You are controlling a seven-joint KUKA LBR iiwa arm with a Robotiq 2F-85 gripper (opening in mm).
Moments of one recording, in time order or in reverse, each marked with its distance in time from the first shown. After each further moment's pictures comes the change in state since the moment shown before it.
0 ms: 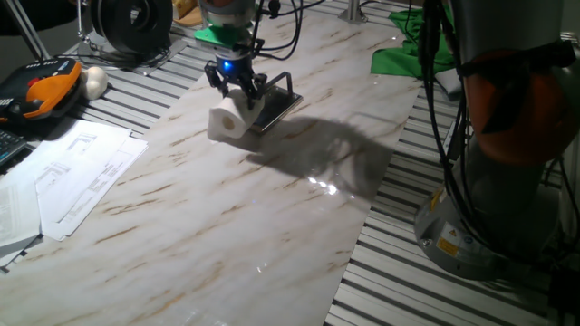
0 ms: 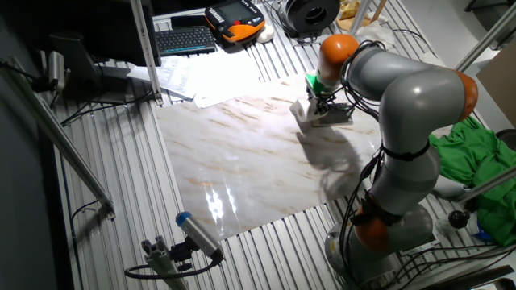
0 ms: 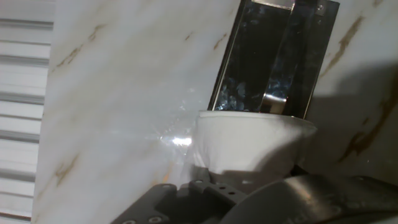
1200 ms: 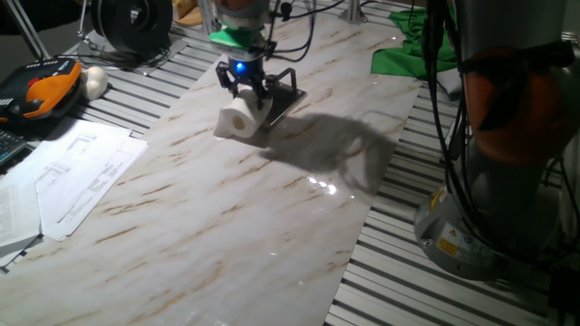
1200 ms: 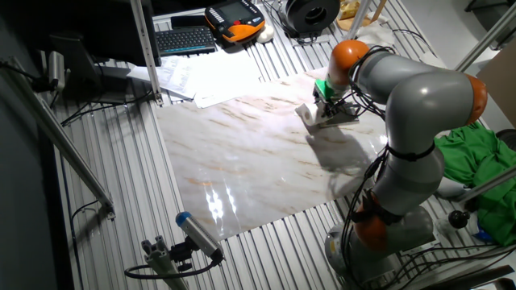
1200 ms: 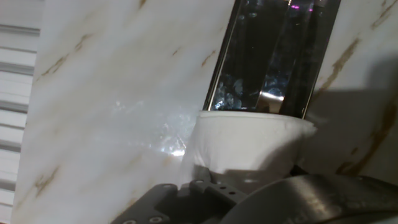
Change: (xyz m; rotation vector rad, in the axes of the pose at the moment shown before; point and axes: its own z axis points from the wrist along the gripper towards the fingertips) arm -0.028 -0.024 0.006 -0.018 0.027 -0.058
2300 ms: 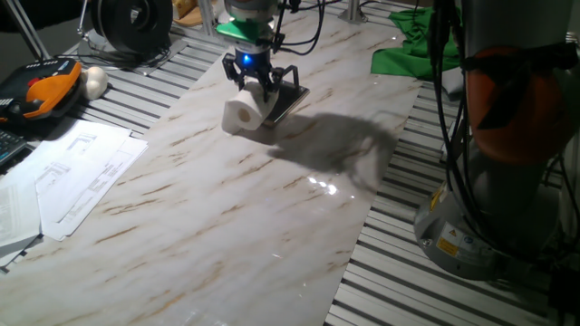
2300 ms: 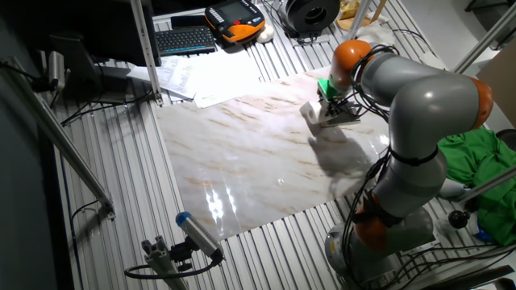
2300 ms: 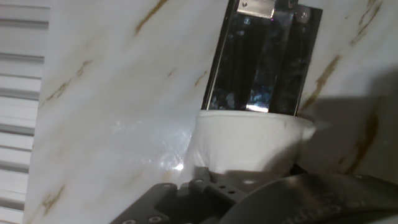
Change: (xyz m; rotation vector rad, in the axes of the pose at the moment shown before) arm -0.013 -0.005 -0.018 -0.014 -0.049 0.040
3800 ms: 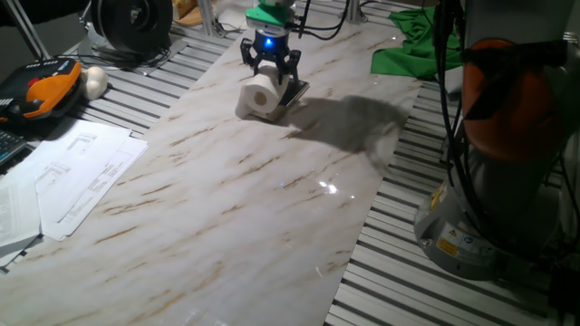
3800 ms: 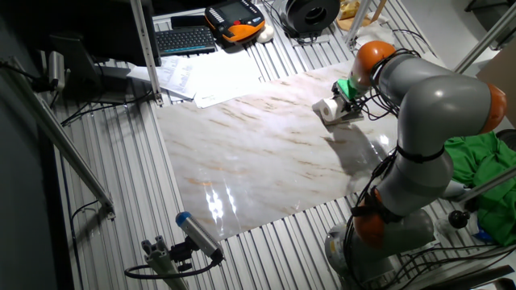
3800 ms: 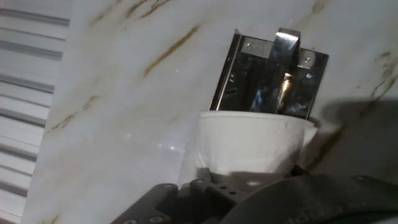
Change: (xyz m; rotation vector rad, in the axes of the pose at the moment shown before) arm -0.061 -0.010 0.009 -0.058 -0.001 -0.118
